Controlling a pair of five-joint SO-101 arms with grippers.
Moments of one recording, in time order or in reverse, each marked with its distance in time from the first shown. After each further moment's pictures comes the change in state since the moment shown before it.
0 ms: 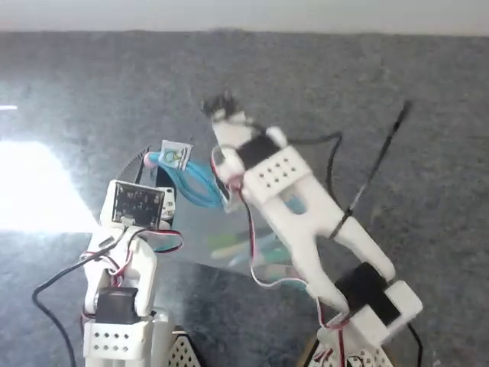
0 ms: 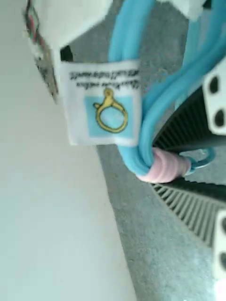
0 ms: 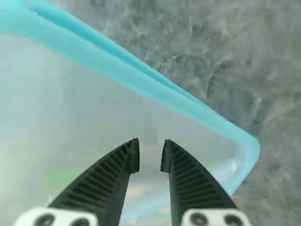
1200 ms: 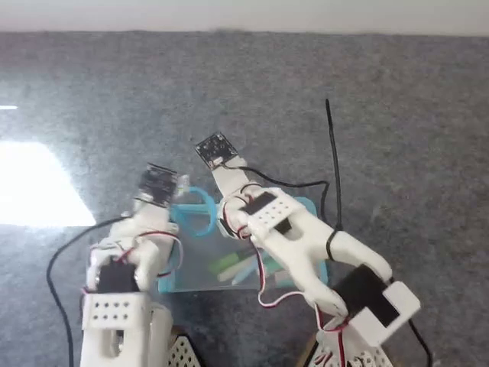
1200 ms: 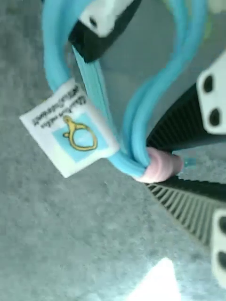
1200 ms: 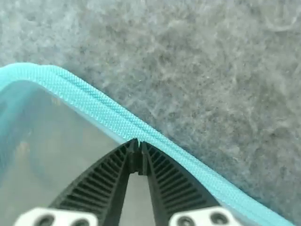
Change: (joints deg) left arm -7.5 22.5 -2.6 20.7 -3.2; right arm -2.6 6.5 24.1 -41.8 4.9
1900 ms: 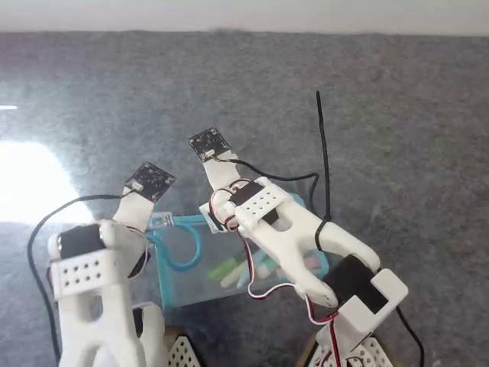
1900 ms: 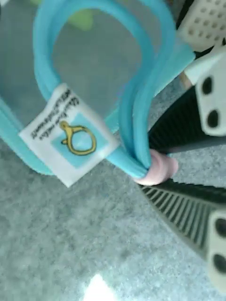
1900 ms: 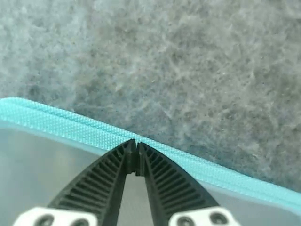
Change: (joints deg) left arm -9.3 22.2 -20.6 28.0 -27.9; right arm -0.4 4.5 -7.5 7.1 -6.0
